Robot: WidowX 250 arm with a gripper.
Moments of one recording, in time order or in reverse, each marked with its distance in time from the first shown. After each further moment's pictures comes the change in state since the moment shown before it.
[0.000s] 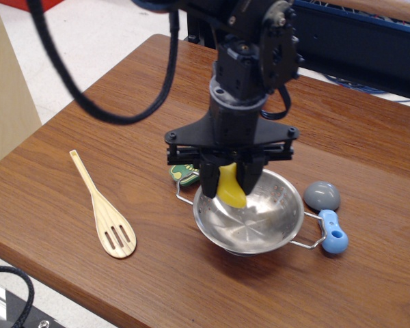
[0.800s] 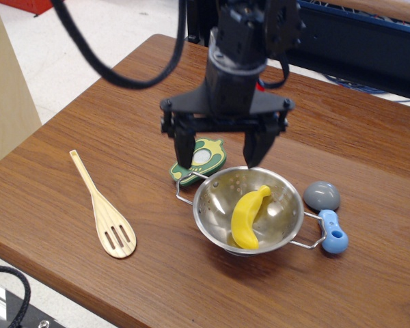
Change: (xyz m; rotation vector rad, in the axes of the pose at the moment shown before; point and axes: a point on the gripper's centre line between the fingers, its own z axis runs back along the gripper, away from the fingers) arm 0.024 0.007 0.015 0.068 -0.013 0.018
